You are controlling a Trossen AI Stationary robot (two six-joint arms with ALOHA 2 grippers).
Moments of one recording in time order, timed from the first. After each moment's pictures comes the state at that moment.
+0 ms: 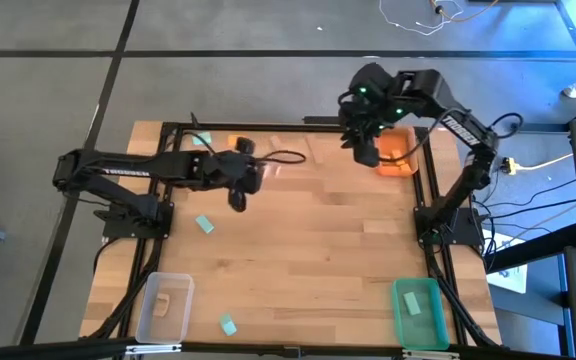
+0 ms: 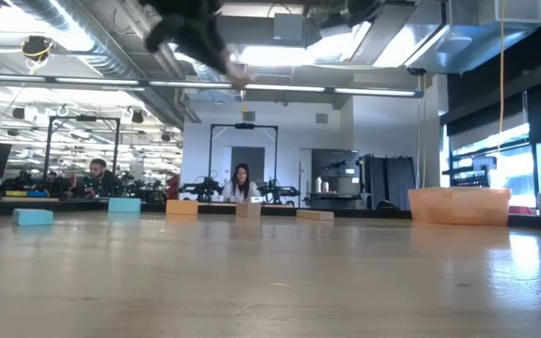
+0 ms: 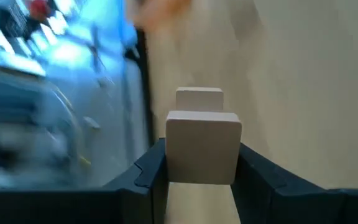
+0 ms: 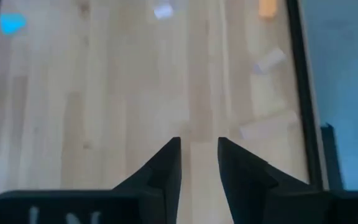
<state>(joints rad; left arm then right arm) 0.03 1.26 1.11 -0.51 -0.46 0.62 -0.41 1.69 2.18 -1.56 -0.20 -0.32</state>
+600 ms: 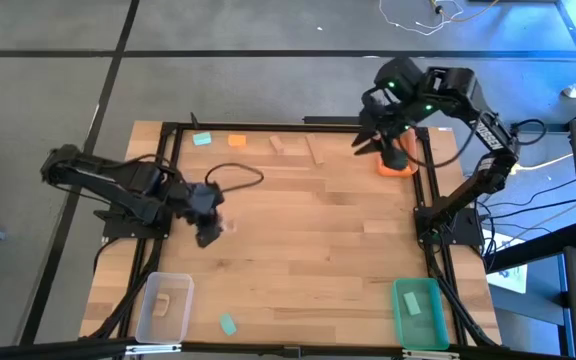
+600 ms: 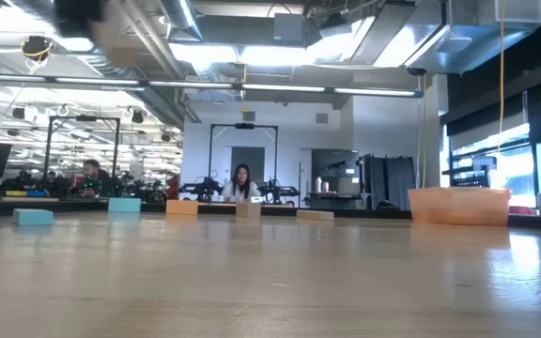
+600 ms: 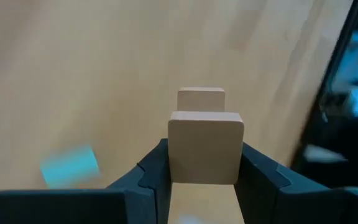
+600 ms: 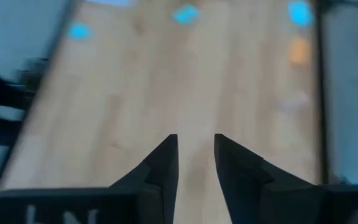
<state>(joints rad) -0.24 1.08 1.11 -1.01 -0.01 -0.84 -0.42 1.59 2.18 -1.57 -0.44 -0.49</state>
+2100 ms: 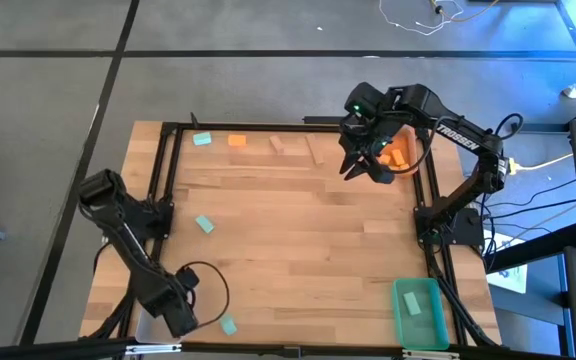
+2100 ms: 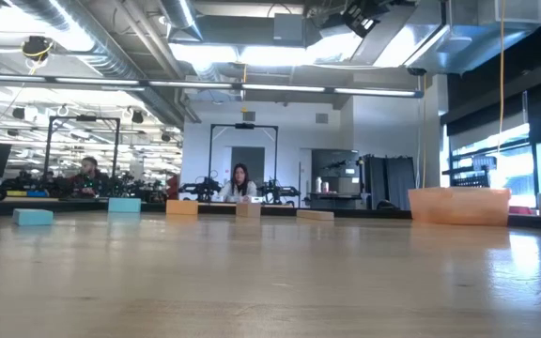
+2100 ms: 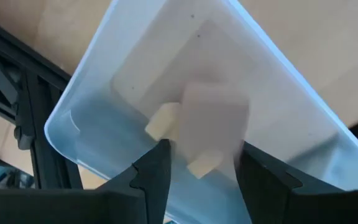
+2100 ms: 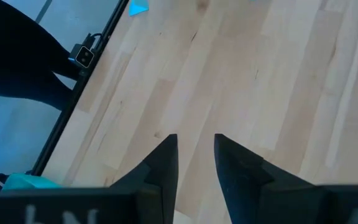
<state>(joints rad) -0.96 1.65 1.11 -1.04 0.25 -1.72 -0.41 1.59 1.86 -1.45 -0.63 -0.61</state>
